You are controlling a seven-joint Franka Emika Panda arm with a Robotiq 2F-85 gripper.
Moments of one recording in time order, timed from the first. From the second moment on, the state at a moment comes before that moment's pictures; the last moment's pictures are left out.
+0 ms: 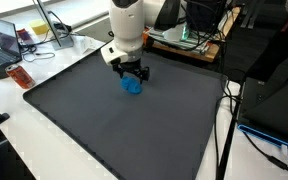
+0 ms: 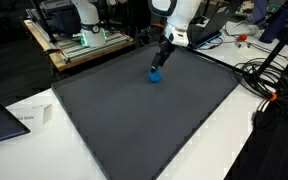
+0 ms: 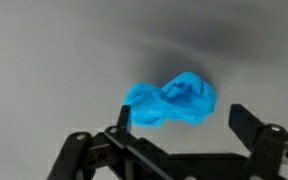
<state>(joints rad) 0.16 0.49 0.01 -1.95 -0.29 2.24 0.10</state>
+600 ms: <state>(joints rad) 0.18 0.55 -0.01 -1.96 -0.38 2.29 0.13</state>
